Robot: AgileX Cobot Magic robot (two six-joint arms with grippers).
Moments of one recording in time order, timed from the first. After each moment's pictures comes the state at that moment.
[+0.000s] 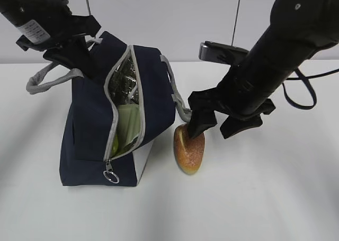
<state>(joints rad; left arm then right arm) -0.26 1.77 -1.59 -0.39 1.20 0.23 0.37 1.77 -1.25 0.39 0.88 -0.17</state>
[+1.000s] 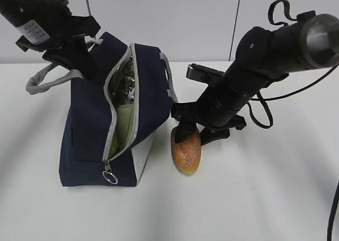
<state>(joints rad) -0.26 1.77 -1.59 -0.39 1.21 0.23 0.37 2.03 -1.34 0.53 0.72 -0.18</state>
